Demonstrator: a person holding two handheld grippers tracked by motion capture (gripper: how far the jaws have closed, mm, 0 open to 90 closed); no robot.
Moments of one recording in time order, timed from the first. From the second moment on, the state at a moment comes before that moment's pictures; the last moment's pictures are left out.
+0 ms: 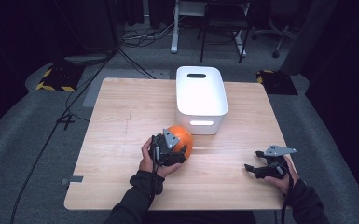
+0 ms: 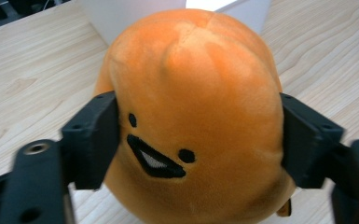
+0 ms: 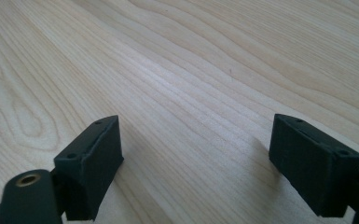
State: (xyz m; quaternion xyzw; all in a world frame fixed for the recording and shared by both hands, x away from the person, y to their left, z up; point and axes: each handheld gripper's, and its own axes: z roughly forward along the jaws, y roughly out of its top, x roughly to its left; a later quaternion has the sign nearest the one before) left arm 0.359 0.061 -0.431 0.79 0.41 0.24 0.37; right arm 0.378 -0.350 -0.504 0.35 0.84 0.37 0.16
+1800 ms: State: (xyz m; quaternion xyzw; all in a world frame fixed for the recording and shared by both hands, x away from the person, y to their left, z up) left arm 0.359 0.116 -0.428 0.80 0.37 0.27 0.39; right arm 0.381 -0.349 -0.503 0.35 0.84 0.37 0.16
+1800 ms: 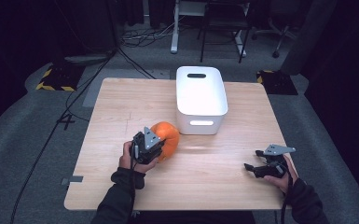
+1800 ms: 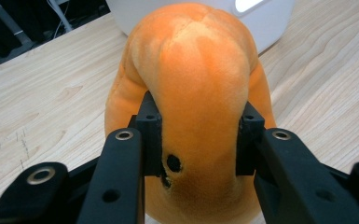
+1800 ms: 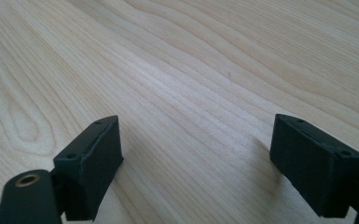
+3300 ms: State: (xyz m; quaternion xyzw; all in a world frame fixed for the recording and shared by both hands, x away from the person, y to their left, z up) left arm 0.359 0.129 -0.408 0.76 0.39 0.29 0.43; right arm 0.392 -0.333 -0.434 0.29 0.82 0.46 0.18
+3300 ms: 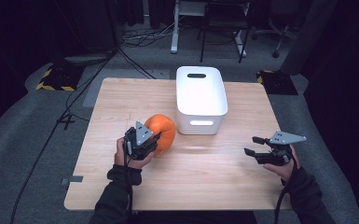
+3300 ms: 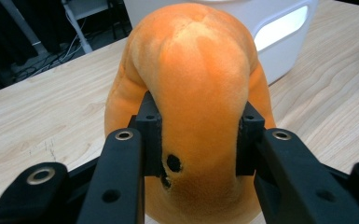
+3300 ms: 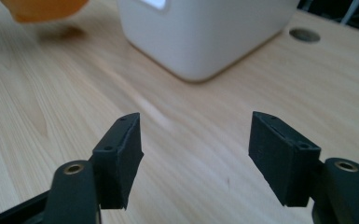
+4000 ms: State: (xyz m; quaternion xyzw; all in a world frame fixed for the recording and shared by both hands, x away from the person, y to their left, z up) left arm 0.364 0.140 -0.400 0.76 0.39 0.29 0.43; right arm 0.430 -0.252 -0.350 0.20 0.82 0.50 0.21
